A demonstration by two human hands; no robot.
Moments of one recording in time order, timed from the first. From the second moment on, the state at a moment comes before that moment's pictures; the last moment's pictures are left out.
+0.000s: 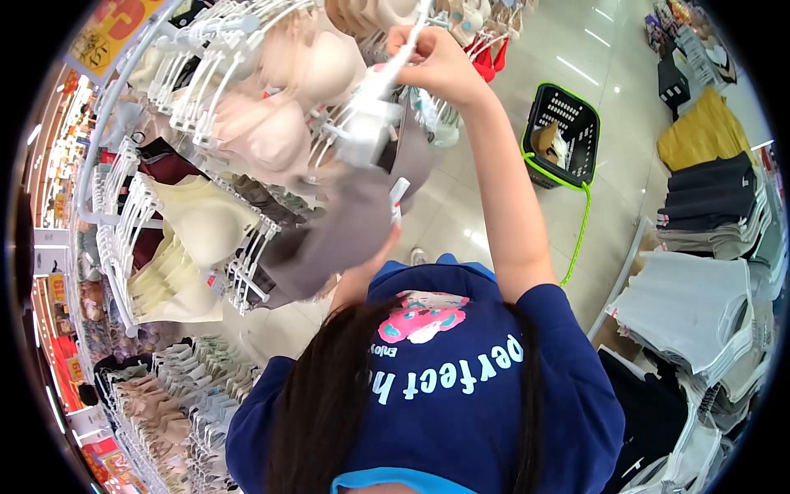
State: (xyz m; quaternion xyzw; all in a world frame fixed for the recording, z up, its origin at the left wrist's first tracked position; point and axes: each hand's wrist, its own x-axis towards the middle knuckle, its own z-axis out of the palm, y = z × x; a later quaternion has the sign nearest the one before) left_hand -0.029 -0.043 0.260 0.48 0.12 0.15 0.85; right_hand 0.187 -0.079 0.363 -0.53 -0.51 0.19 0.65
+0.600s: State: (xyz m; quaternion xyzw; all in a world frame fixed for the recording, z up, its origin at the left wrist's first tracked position) left_hand -0.056 -0.001 0.220 0.80 0.07 0.29 0.52; right_hand 0.161 -0.005 0.351 0.01 -0.22 0.45 0.87
